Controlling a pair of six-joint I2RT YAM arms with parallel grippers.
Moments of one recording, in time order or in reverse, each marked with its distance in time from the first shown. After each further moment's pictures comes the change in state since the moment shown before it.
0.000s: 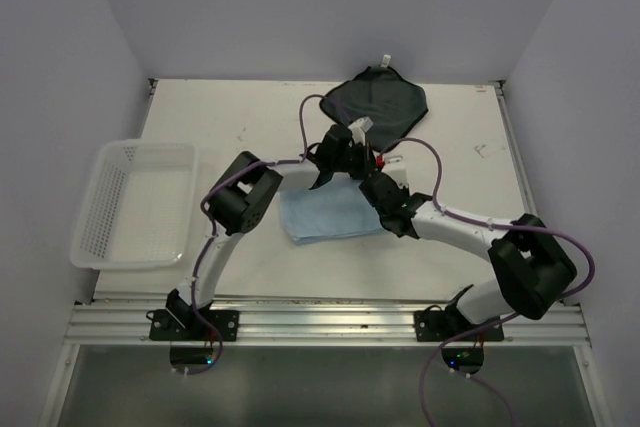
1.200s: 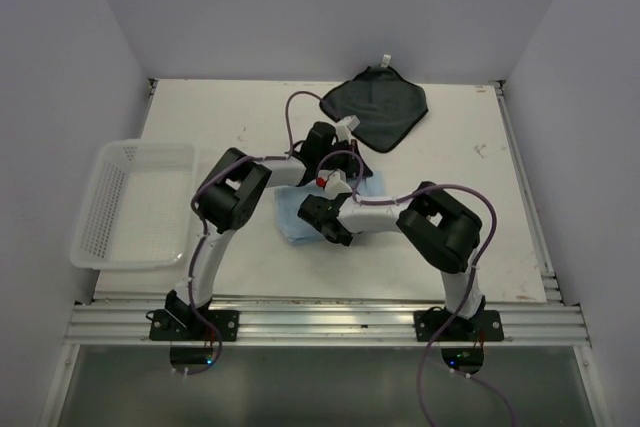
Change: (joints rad) left arm 0.065 -0.053 -0.101 0.037 0.083 0.101; right arm 0.280 0.512 0.396 -0.356 0.370 0.007
